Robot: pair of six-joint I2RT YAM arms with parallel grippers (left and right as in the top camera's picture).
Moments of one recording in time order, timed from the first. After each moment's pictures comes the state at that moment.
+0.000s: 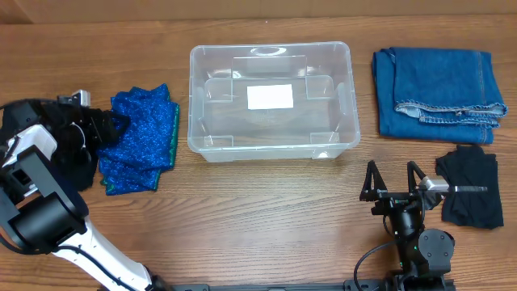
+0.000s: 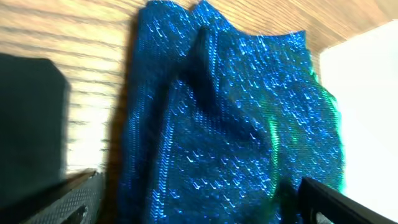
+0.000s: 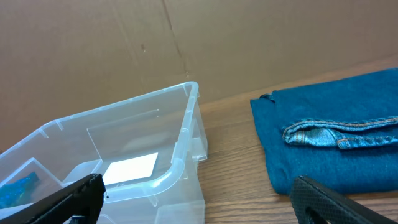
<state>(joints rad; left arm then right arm) 0.60 2.12 1.38 -0.57 0.79 0.30 0.03 0.01 0.02 -0.04 -0.05 0.30</state>
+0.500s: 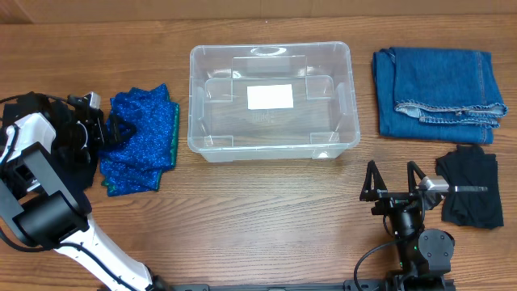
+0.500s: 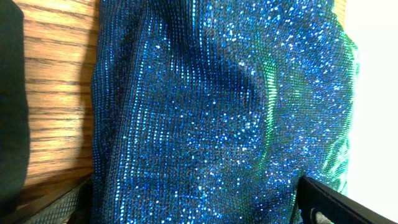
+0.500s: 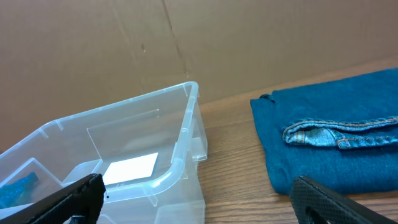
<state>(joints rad) 0.57 2.14 1.48 -0.83 0.65 0.39 0.03 0.01 0.02 -0.03 -0.05 0.30</state>
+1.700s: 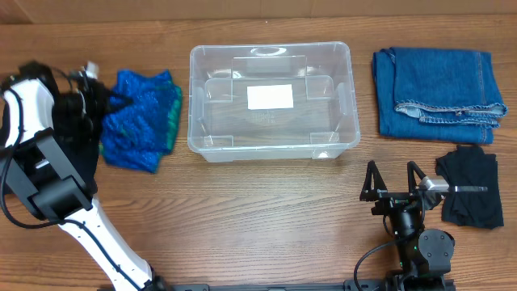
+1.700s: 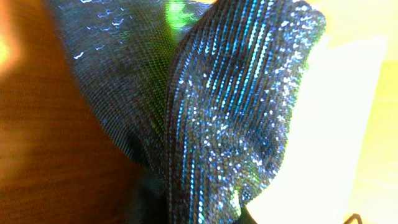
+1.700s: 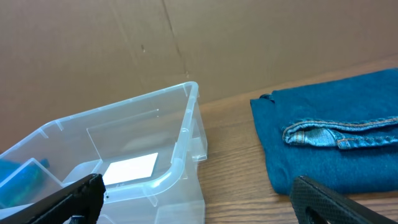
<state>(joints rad) 0.49 2.34 1.99 -1.21 0.88 0.16 0.03 0.01 0.02 -0.03 -0.05 0.30</state>
